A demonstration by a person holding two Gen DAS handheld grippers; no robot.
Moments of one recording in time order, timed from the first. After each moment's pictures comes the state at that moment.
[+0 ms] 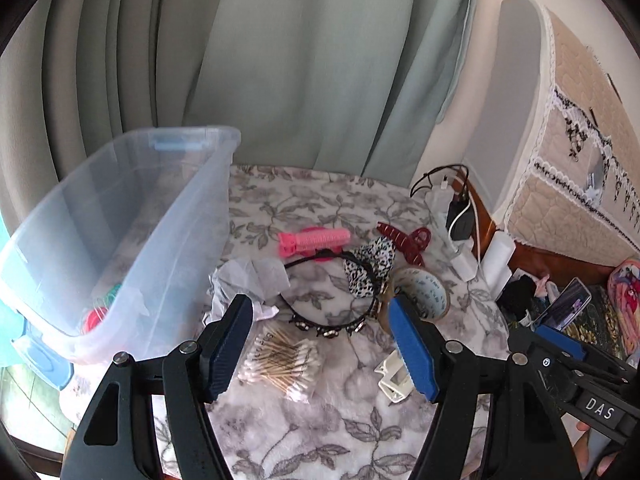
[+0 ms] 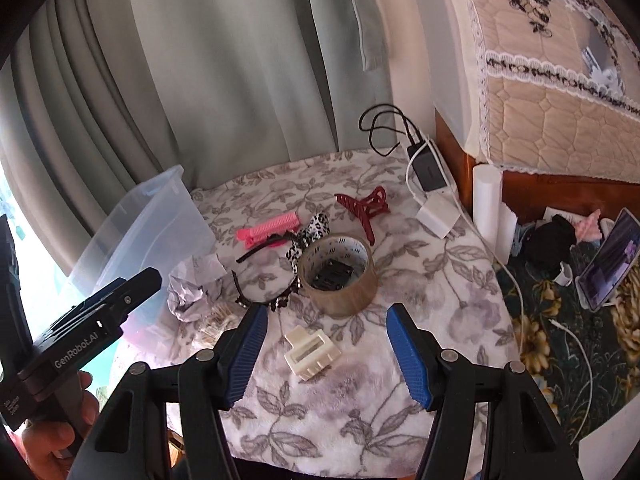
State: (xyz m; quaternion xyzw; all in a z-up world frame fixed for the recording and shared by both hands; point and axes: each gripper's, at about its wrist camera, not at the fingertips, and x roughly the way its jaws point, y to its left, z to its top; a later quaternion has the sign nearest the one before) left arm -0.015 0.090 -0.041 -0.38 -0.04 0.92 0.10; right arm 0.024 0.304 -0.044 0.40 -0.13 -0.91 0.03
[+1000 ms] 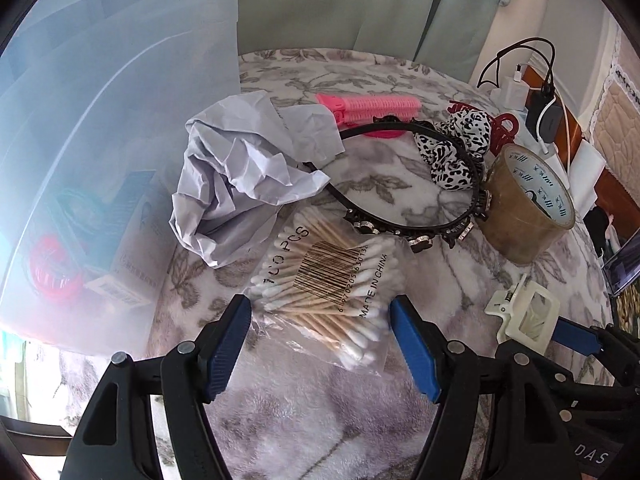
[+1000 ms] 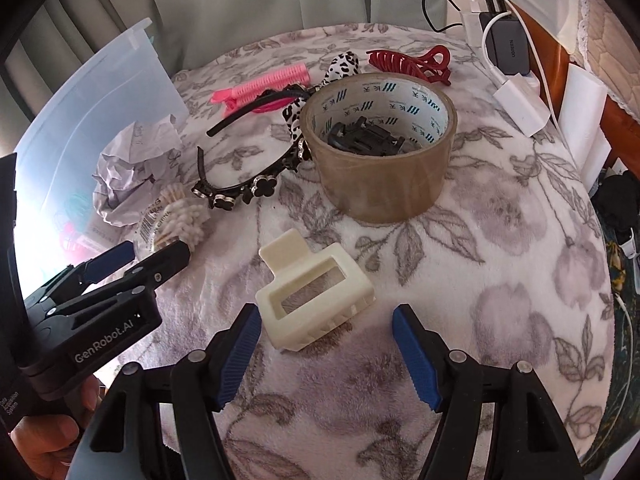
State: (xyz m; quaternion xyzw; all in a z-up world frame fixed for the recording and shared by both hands) left arm -0.057 0.084 -0.165 -0.49 0.00 0.87 0.05; right arm -0.032 0.259 -0.160 0.54 -0.07 -0.84 0.05
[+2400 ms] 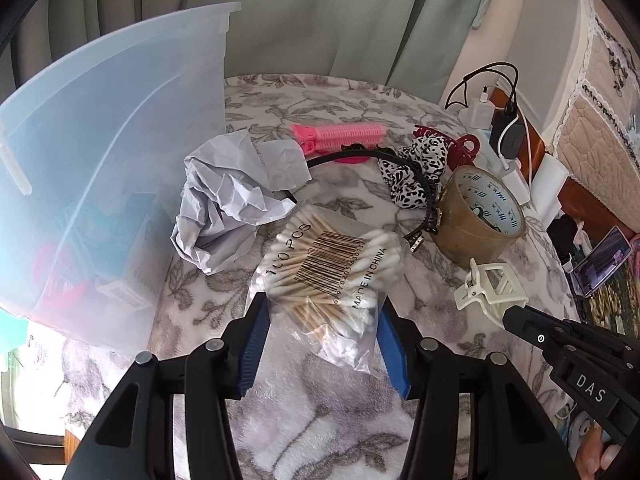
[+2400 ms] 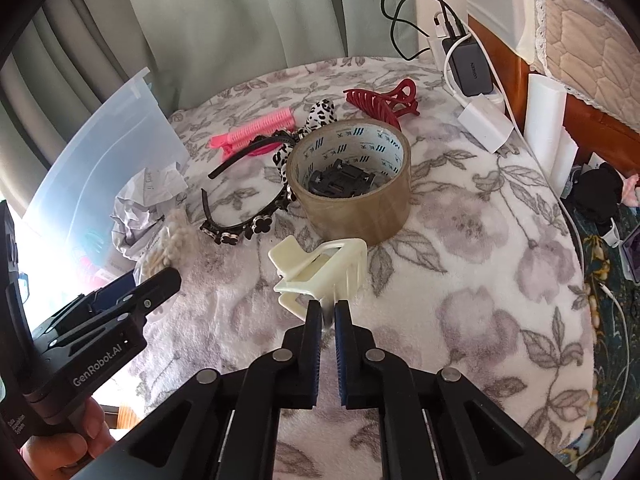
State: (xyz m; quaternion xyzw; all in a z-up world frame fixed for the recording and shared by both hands) left arm -0.034 0.086 -0.133 -0.46 -0.02 0.88 0.09; right arm -0.014 0.278 -0.130 0.49 -0.11 -0.86 0.03
